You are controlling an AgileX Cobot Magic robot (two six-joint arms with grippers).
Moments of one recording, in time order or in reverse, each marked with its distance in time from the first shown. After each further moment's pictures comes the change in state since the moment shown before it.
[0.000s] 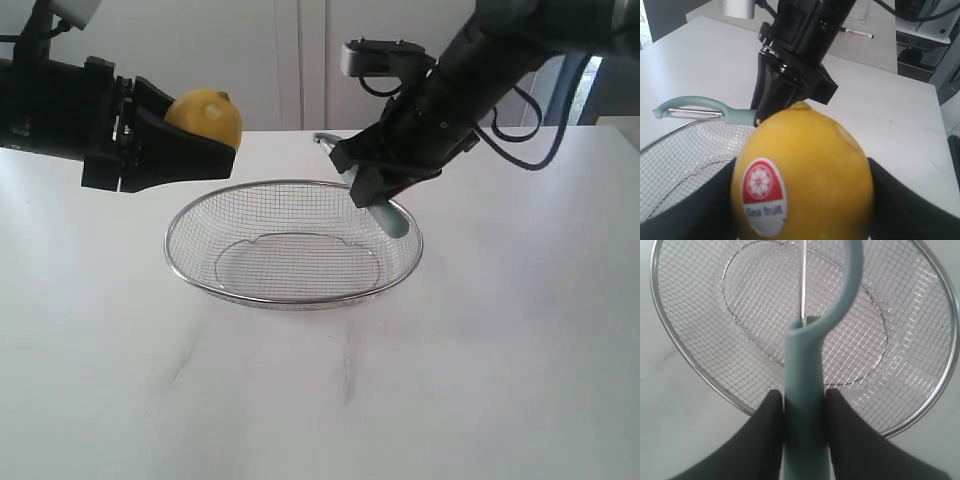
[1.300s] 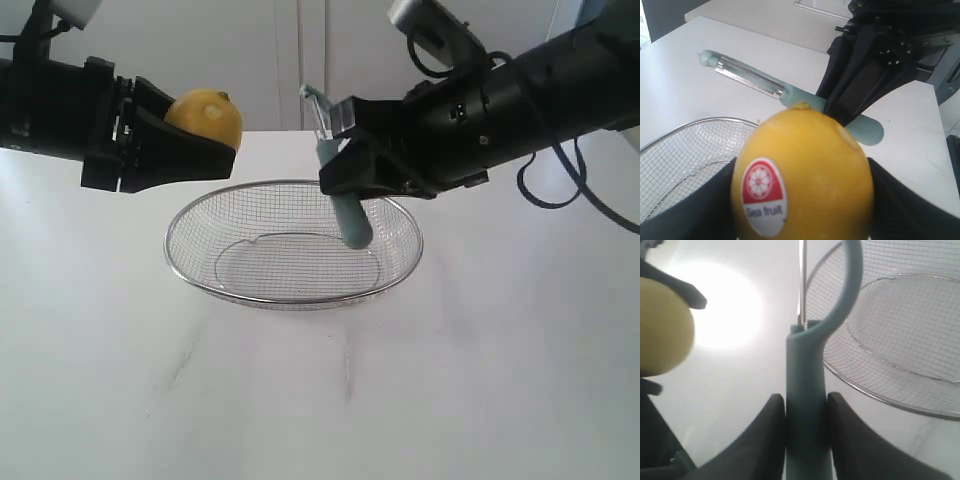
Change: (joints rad) left arm 0.000 0.000 0.000 0.000 0.004 0.000; right arm 0.000 -0.367 0.426 0.535 -0.200 -0.144
